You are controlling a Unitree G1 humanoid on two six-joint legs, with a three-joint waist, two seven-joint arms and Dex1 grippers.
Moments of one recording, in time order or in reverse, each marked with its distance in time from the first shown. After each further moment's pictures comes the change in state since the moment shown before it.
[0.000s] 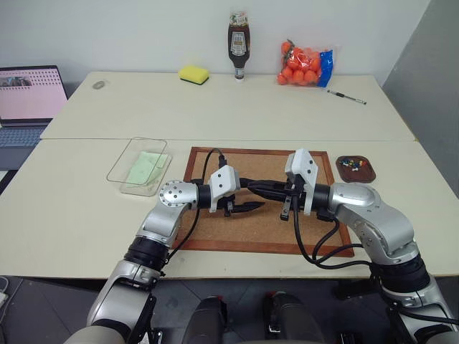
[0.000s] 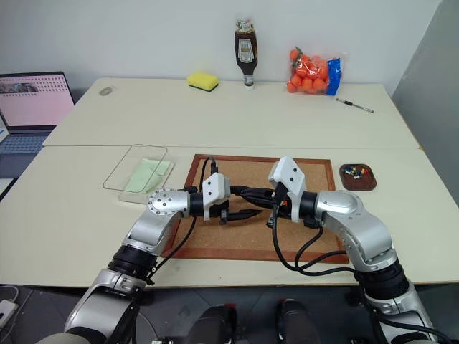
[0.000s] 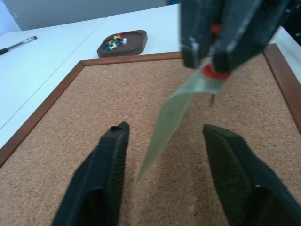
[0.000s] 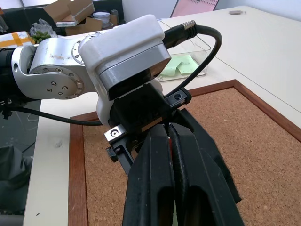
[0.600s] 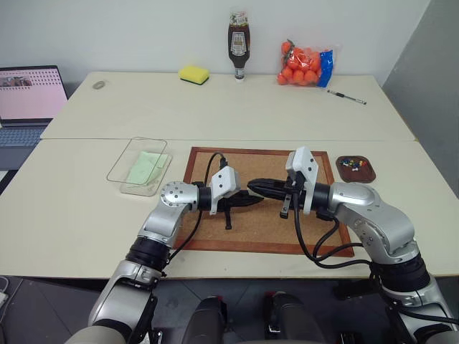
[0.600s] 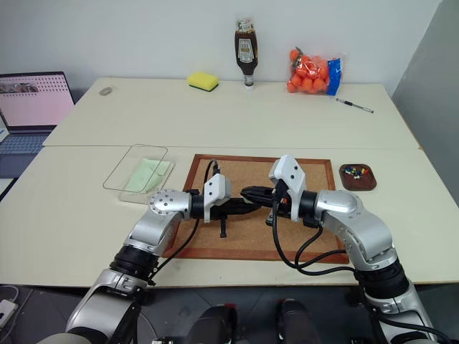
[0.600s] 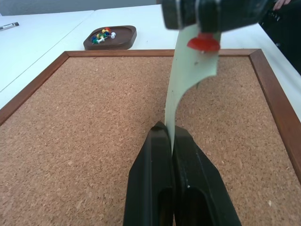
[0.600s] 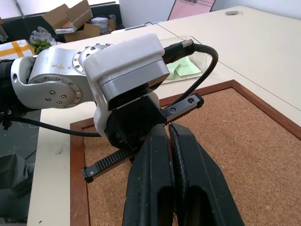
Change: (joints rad) left arm 0.001 -0.009 0.001 0.009 -0.026 0.081 -0.029; right arm 0.000 0.014 -0.016 0.000 0.046 0.024 -0.041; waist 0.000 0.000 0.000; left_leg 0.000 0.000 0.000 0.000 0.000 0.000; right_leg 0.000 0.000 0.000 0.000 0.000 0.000
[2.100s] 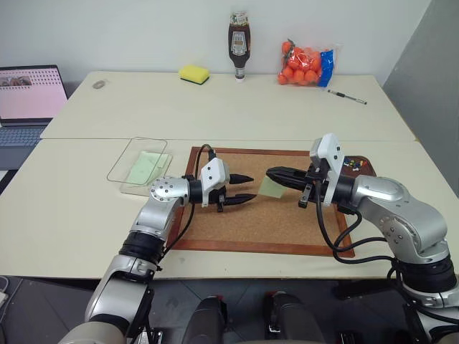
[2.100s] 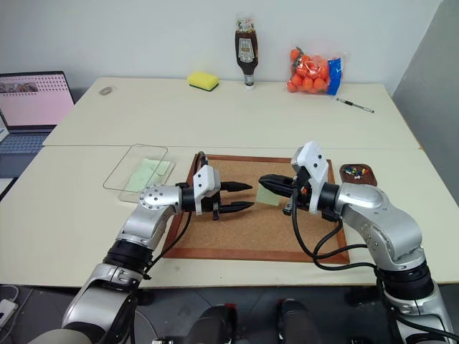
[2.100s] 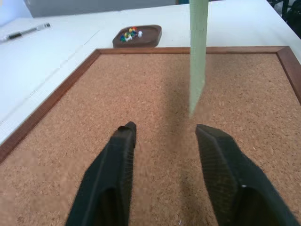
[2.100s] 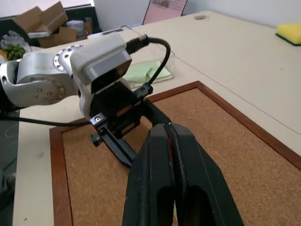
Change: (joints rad) left arm -0.042 0.018 0.054 0.086 0.002 -0.115 0.020; right arm 0.001 -0.122 -0.100 -0.058 0.103 0.051 -0.040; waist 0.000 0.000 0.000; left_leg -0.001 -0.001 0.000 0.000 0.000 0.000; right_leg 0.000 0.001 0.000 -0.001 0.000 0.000
